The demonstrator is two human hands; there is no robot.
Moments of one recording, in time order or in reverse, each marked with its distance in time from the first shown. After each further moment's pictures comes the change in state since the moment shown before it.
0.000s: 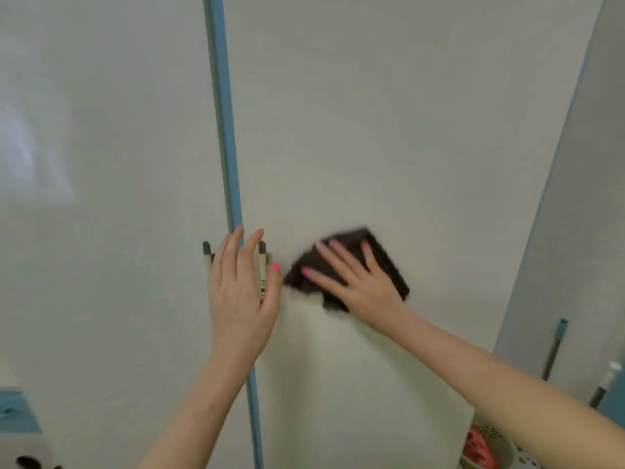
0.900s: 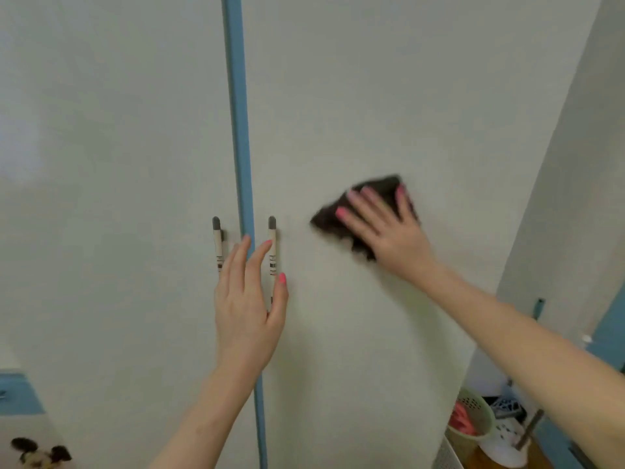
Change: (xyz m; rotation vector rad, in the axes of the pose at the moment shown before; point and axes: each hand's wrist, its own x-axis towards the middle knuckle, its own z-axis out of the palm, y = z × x) left_hand -0.040 -0.017 -0.019 -0.056 -0.103 -0.024; right_hand 0.006 0.043 -0.012 -0.105 0.068 0.037
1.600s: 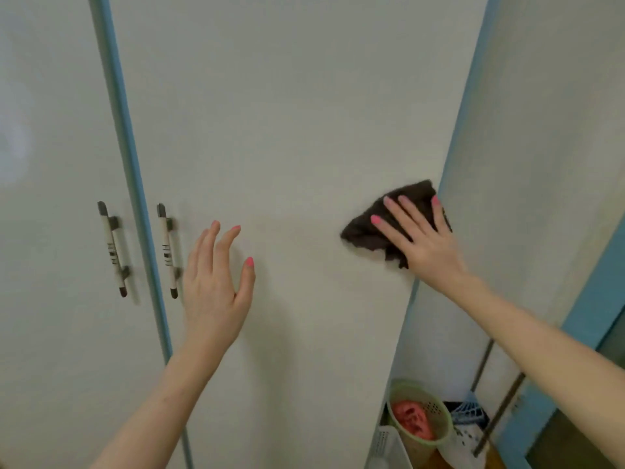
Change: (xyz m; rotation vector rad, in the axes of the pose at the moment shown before) left_hand -0.005 0.089 0.086 0.098 0.063 -0.009; right_hand -0.140 0.143 -0.028 -0.051 -0.055 0.000
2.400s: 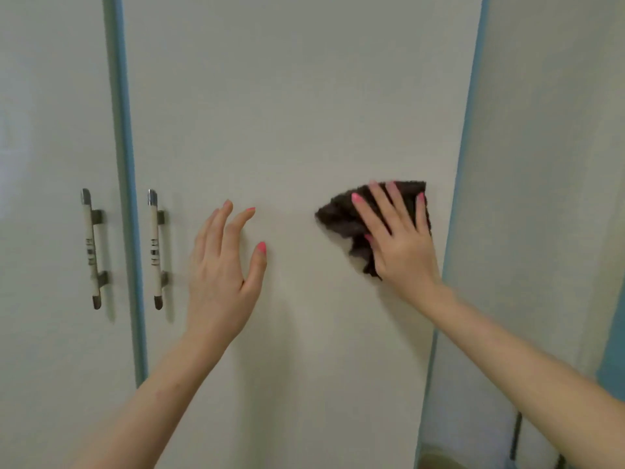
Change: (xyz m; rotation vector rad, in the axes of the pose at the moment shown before) left_hand 0.006 -0.022 0.040 -0.078 0.120 0.173; right_hand 0.032 -0.074 0.018 0.144 0.146 0.295
